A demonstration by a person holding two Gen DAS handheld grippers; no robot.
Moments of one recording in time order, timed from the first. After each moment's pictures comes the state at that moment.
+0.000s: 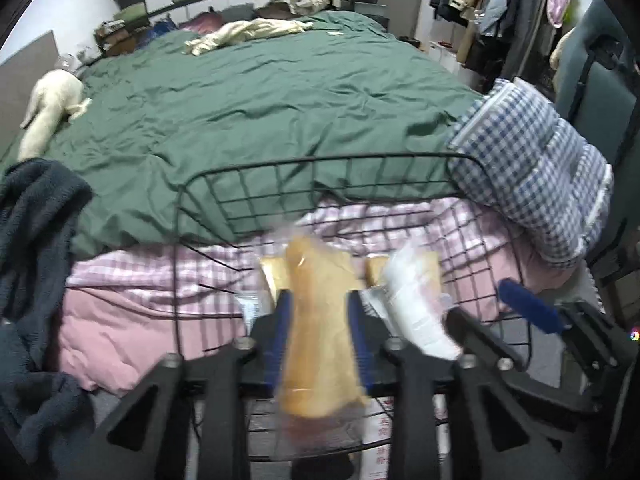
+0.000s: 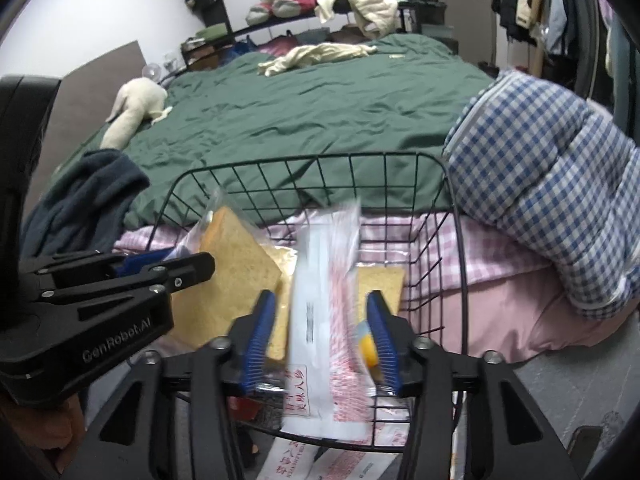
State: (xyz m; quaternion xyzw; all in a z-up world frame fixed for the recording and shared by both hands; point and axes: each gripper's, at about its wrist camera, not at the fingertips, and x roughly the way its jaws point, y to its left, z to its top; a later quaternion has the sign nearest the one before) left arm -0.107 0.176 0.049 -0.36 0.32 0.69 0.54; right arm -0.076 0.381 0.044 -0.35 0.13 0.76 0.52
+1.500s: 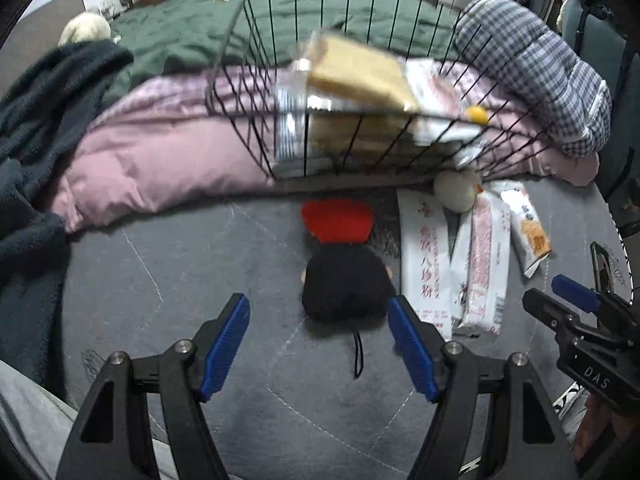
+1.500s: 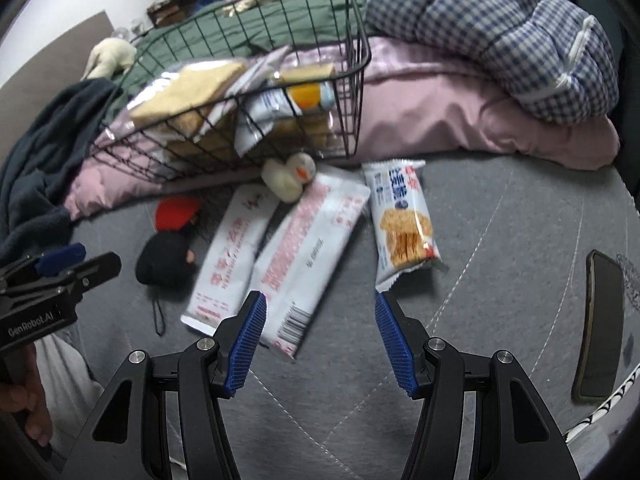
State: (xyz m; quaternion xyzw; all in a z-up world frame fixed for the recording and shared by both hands) left arm -0.102 0.011 -0.069 -0.41 0.35 0.67 0.51; right arm 0.042 0.268 -0.073 -0.41 0.21 0.70 0.54
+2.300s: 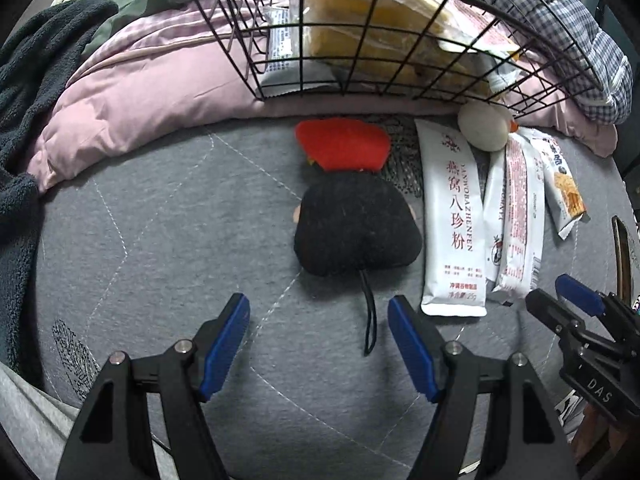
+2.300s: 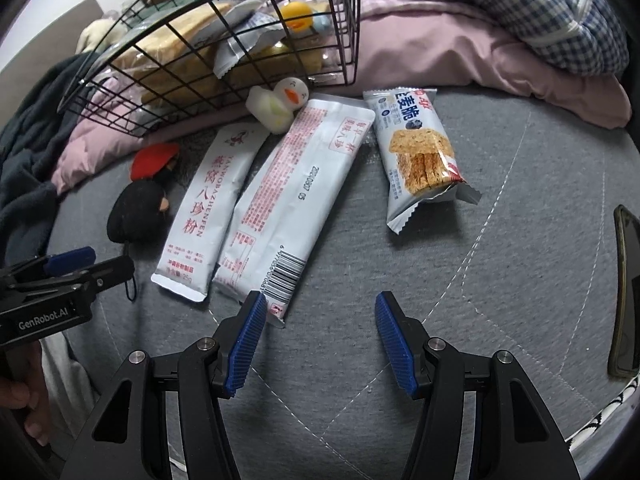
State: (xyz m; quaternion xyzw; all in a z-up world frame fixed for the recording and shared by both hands) left arm -0.095 0.009 -0.111 -0.45 0.39 0.64 0.49; right arm 0.053 0.271 -0.116 -0.43 0.26 0.68 0.53
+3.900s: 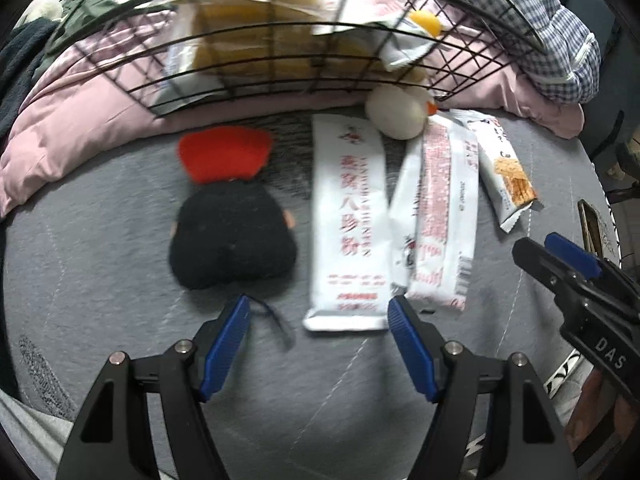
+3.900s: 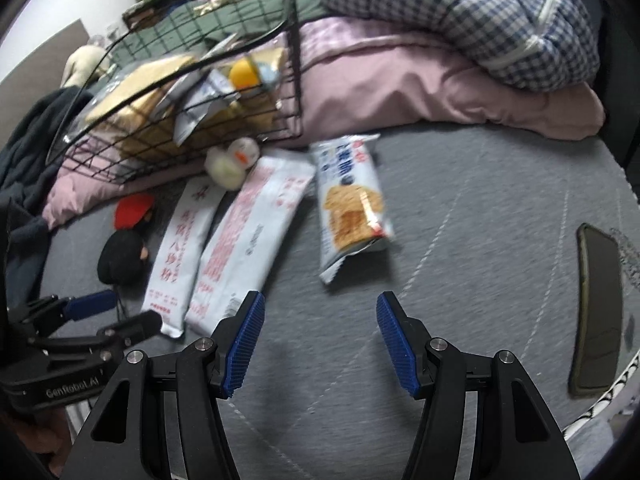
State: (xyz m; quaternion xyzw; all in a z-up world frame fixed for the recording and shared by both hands) left arm -0.002 0.025 -0.110 -0.46 0.39 0.59 0.54; right arm 0.080 0.284 -0.075 -0.40 0.23 0.68 0.56
